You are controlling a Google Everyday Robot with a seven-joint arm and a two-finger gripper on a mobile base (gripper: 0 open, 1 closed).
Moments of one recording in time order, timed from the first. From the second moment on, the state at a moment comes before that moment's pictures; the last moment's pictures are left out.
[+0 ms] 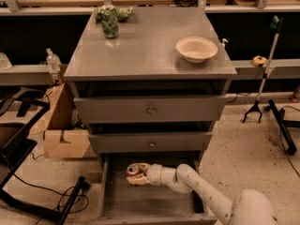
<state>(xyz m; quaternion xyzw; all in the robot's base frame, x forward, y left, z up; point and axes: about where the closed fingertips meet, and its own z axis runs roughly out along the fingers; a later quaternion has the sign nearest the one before) 0.610 0.069 0.289 -0.44 0.63 0.42 0.49</state>
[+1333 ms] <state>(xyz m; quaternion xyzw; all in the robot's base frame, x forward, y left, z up) 0.657 0.069 0.181 -0.39 0.65 0.43 0.50</state>
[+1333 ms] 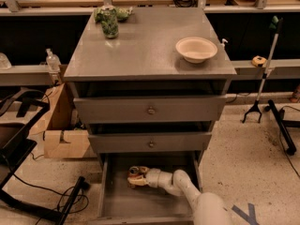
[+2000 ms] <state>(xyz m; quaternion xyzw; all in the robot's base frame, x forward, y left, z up) 0.656 0.075 0.179 -0.39 0.65 0.43 0.50</state>
